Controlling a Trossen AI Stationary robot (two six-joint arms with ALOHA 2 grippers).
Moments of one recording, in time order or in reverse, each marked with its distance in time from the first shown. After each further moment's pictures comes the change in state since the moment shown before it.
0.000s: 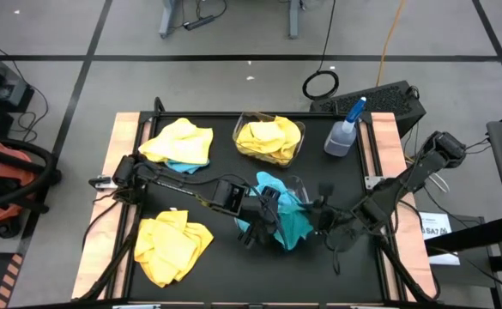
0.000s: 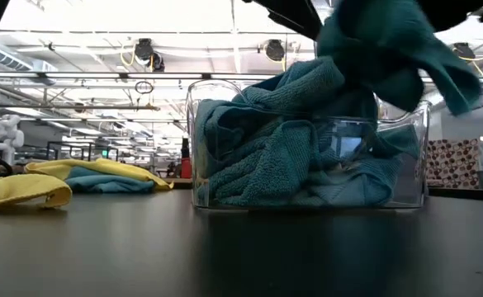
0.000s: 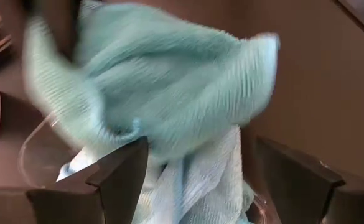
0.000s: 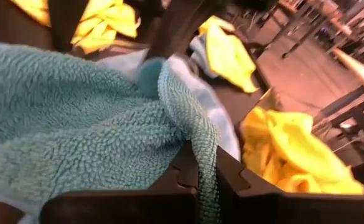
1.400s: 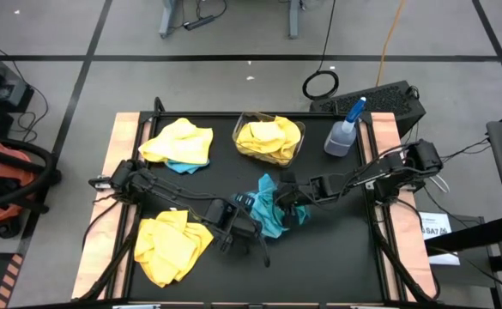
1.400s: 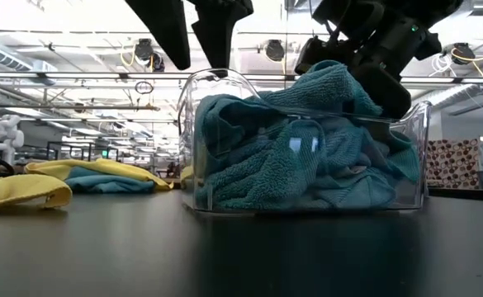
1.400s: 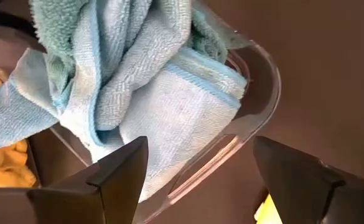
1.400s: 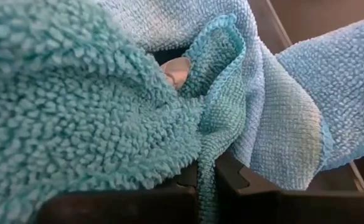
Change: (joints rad) left arm -0.106 0.001 0.000 -0.443 -0.147 -0.180; right arm -0.498 0.347 0.007 0.191 -0.772 -0.155
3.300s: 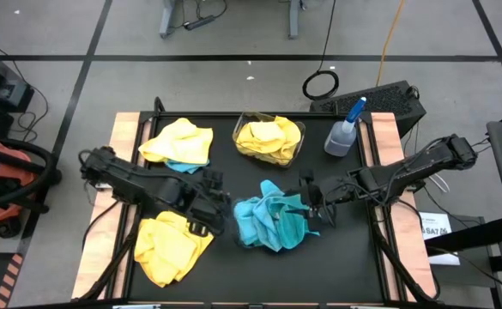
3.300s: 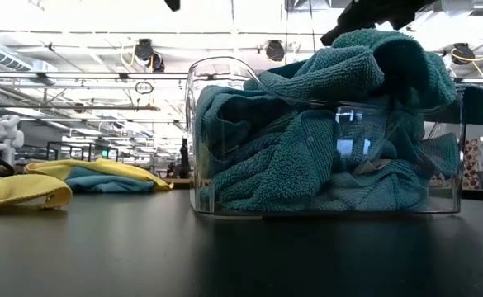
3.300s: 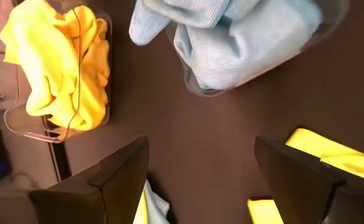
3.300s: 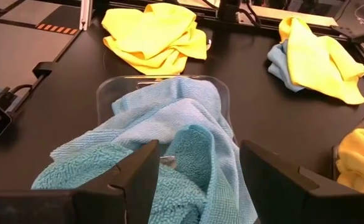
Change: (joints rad) left arm -0.027 -0.276 0.000 -0.235 -0.182 -0.204; right arm 0.128 -0.457 -0.006 -0.050 0.036 0.008
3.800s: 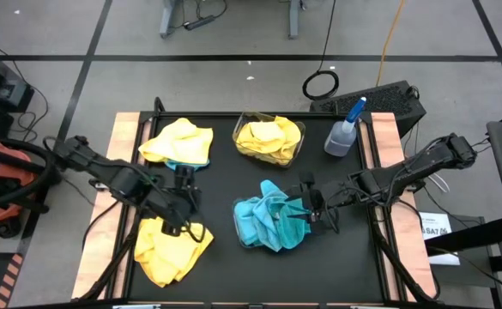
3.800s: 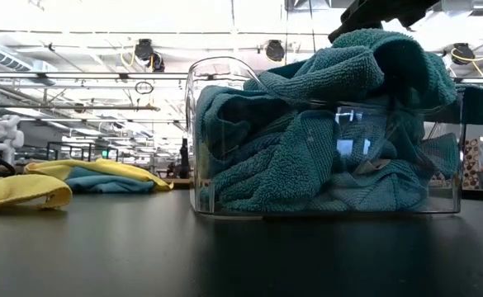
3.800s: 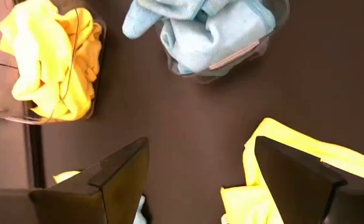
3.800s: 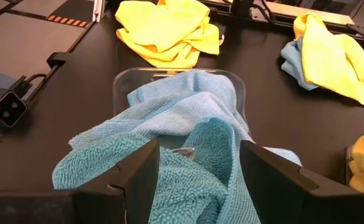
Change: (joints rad) left arm -0.091 -0.301 -0.234 0.077 0.021 -0.112; right arm 0.039 0.000 0.000 -0.022 -0.001 0.000
